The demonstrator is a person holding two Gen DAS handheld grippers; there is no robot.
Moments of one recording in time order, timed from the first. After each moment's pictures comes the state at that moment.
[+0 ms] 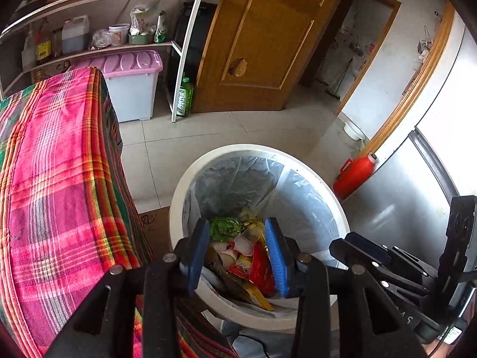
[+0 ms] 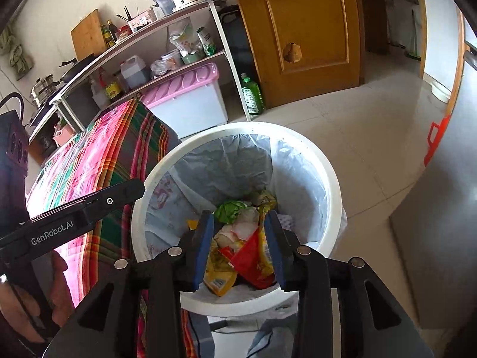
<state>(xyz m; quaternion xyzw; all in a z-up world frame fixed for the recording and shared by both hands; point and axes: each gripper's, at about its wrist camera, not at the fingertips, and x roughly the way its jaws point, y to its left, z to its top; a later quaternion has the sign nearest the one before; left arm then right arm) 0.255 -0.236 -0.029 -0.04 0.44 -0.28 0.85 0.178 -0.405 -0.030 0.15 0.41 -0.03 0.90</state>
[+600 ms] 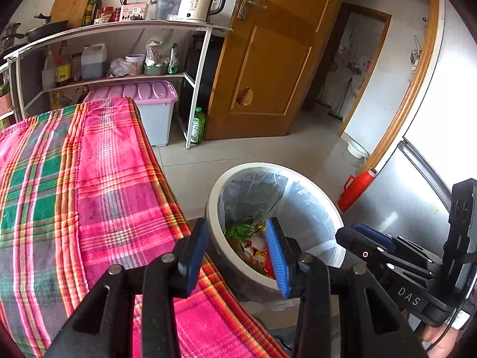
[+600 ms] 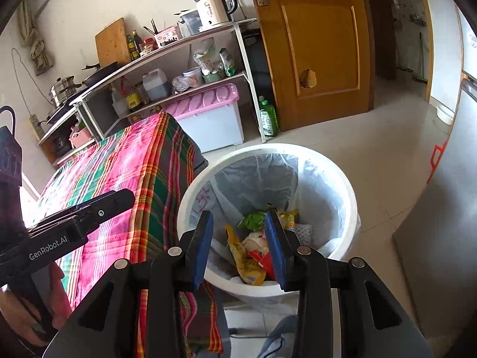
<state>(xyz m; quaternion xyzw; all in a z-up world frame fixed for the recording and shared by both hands) 0.205 -0.176 0.007 -0.04 0.37 -0.26 0.89 0.139 -0.356 0.007 0.12 0.35 -0.01 0.93</state>
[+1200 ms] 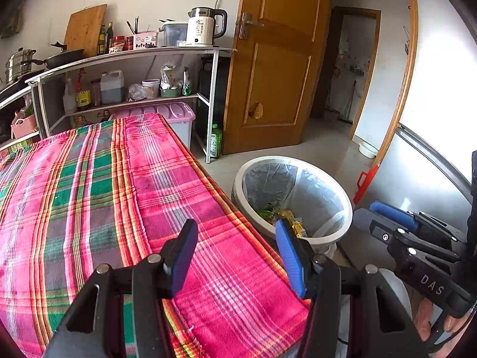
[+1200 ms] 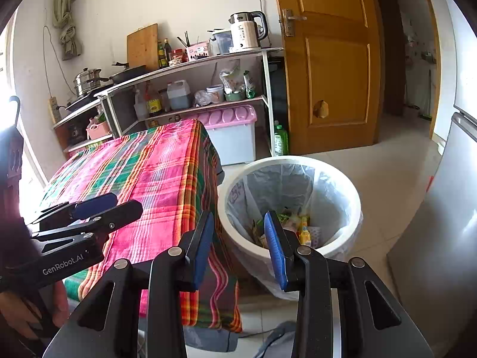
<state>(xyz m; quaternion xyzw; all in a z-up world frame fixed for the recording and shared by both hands) 0.130 -0.136 0.009 0.01 0.32 -0.23 0.92 0.065 -0.299 0.023 0.06 0.30 0.00 0.95</state>
